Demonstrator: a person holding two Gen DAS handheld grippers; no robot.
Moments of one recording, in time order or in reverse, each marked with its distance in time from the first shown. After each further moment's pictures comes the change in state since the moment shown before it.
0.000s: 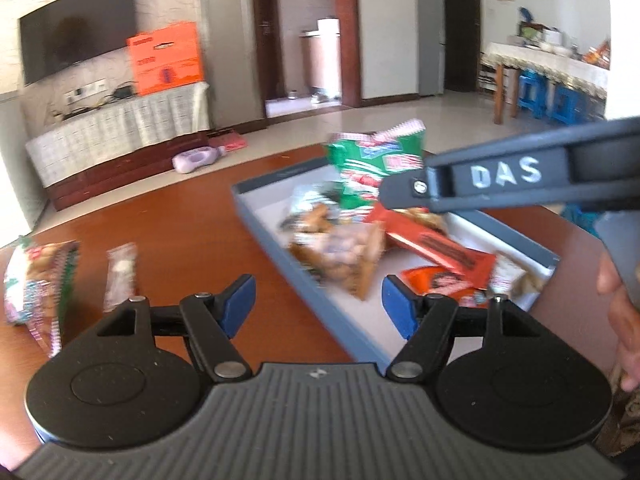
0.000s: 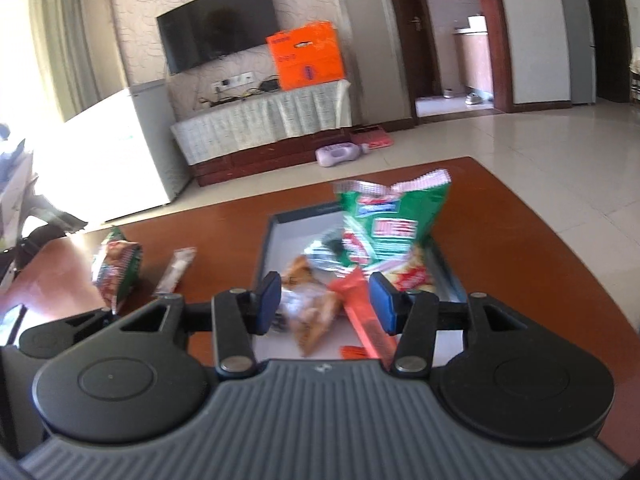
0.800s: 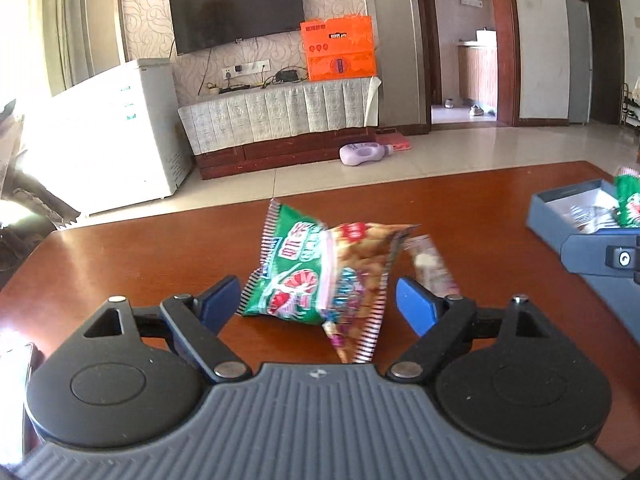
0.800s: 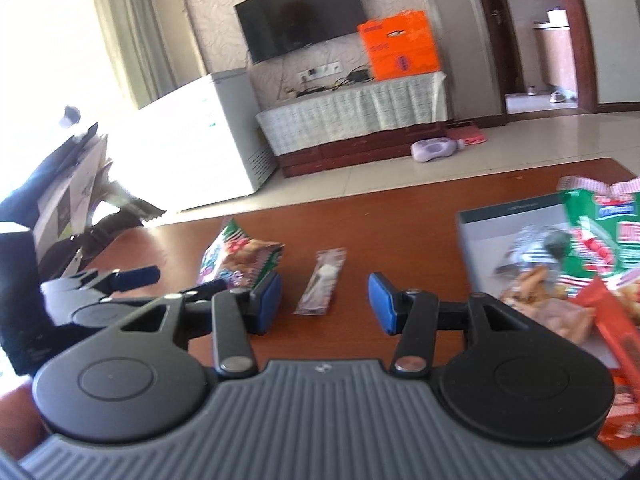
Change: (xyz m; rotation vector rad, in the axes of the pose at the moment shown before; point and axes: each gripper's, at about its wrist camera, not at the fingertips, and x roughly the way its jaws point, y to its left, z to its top) left arm -0.033 0.221 -0.021 -0.167 0.003 0.405; right arm 0.071 0.128 -0.007 -0.049 0.033 0.225
